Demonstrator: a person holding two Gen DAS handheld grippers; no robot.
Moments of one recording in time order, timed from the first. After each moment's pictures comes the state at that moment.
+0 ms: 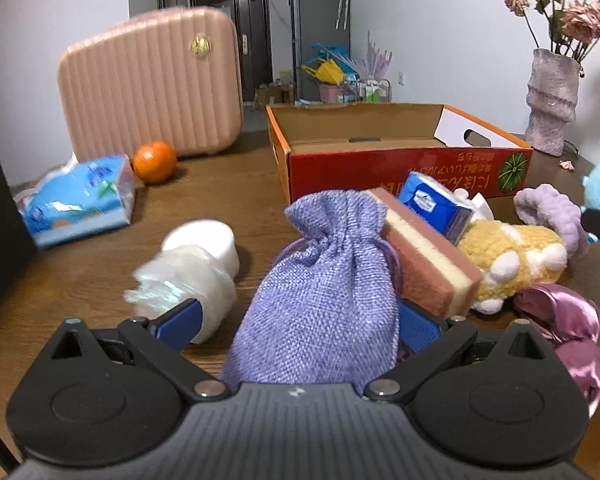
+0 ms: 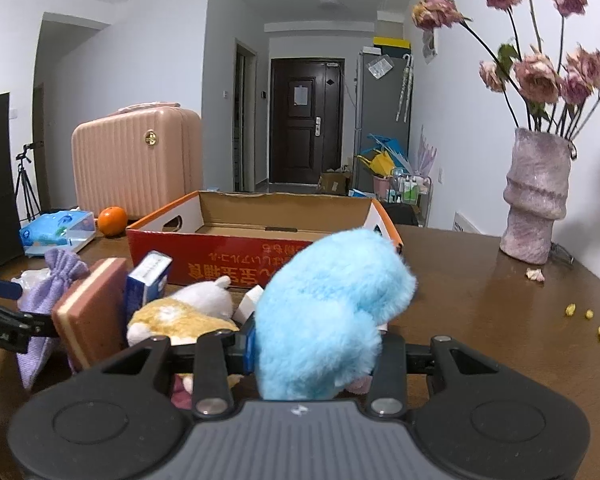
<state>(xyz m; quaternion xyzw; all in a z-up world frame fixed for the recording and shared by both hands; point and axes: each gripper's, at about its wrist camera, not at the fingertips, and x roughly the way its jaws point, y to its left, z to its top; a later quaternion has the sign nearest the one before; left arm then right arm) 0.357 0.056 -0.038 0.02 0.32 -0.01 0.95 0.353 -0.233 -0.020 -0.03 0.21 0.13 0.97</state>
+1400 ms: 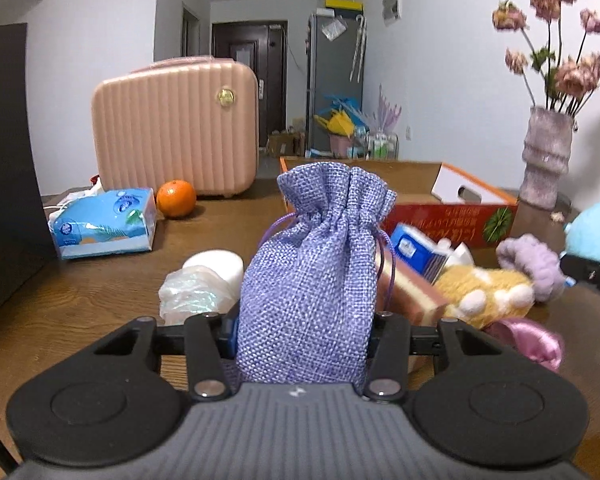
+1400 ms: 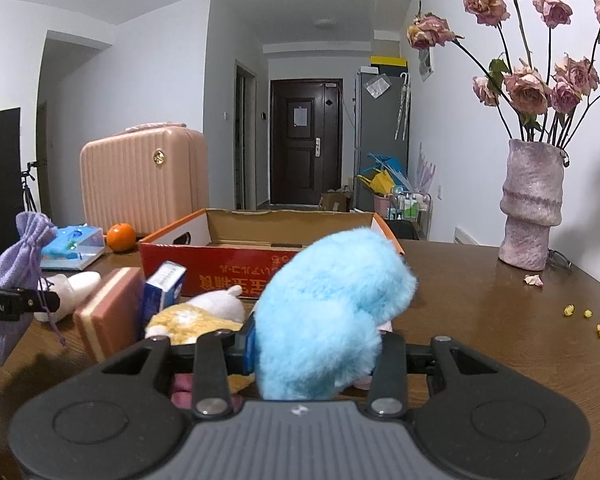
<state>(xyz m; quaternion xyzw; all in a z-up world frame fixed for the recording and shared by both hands) 0.306 0.053 -0.012 -0.01 0.23 0.01 0.97 0.332 -0.232 -0.023 -0.02 0.17 0.13 0.98</state>
